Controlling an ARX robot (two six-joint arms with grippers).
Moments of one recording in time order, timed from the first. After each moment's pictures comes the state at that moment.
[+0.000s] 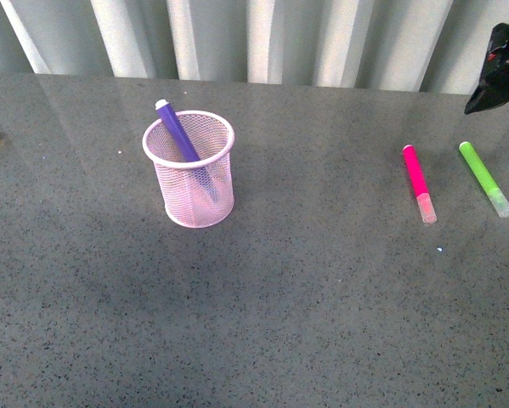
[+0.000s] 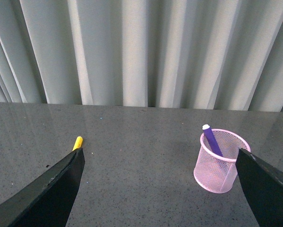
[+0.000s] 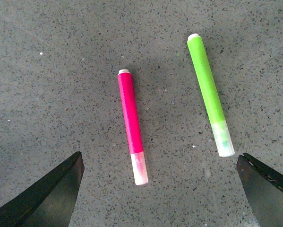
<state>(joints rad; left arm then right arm) 0.00 0.00 0.01 0.00 0.00 0.00 0.01 1.86 1.13 -0.22 -0.08 0.32</state>
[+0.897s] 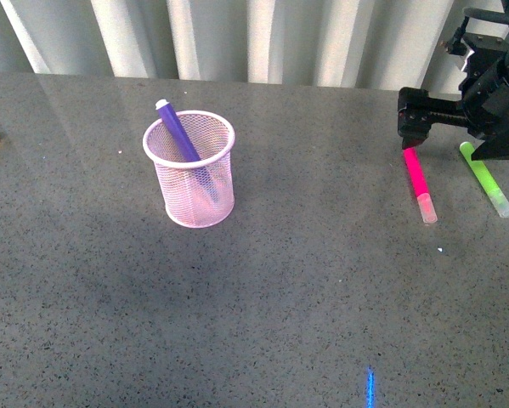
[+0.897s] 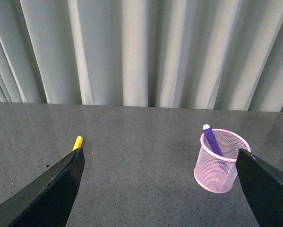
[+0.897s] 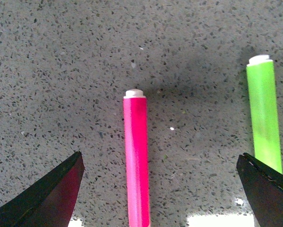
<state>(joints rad) 0.00 0.00 0.01 0.00 0.00 0.00 0.09 2.23 1.45 -0.29 0.01 0.21</state>
